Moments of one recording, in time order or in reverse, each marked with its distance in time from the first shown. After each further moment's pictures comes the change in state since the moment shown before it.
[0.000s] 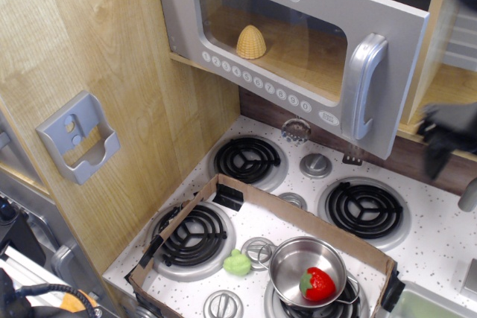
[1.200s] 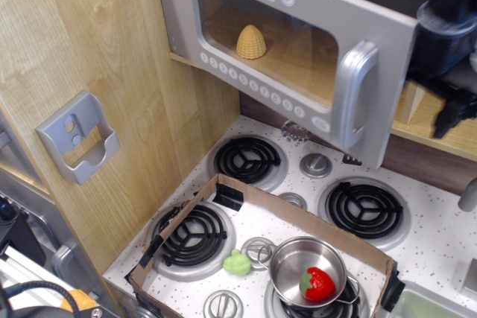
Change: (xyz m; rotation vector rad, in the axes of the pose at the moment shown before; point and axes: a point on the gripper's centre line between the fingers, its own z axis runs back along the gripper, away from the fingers) arm 0.051 0.066 -0.031 -0.074 0.009 -0.296
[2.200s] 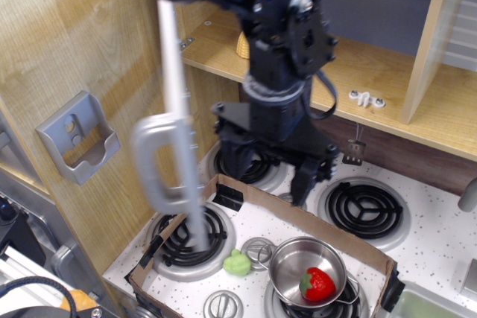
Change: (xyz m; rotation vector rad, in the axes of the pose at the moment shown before) arm -0.145 0.039 0.024 0.017 0.121 0.347
